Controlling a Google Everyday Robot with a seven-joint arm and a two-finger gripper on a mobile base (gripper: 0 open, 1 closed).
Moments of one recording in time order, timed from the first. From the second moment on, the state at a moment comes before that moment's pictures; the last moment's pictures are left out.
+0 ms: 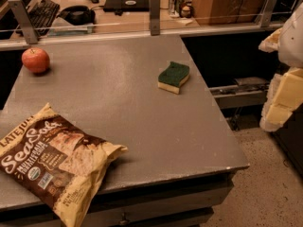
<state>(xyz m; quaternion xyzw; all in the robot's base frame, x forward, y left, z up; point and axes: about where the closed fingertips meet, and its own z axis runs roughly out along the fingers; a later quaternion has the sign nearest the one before) 0.438 -0.217 0.976 -0.60 0.78 -0.03 0.16</state>
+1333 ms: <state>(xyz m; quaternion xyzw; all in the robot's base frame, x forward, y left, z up) 0.567 -0.173 0.926 -0.64 0.74 0.04 0.21</state>
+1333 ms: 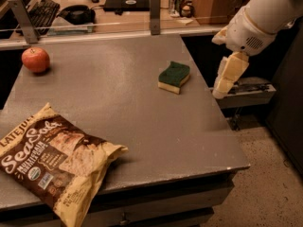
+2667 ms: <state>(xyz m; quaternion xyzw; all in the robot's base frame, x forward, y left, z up) 0.664 -0.085 0.850 -0.58 0.74 0.17 0.29</state>
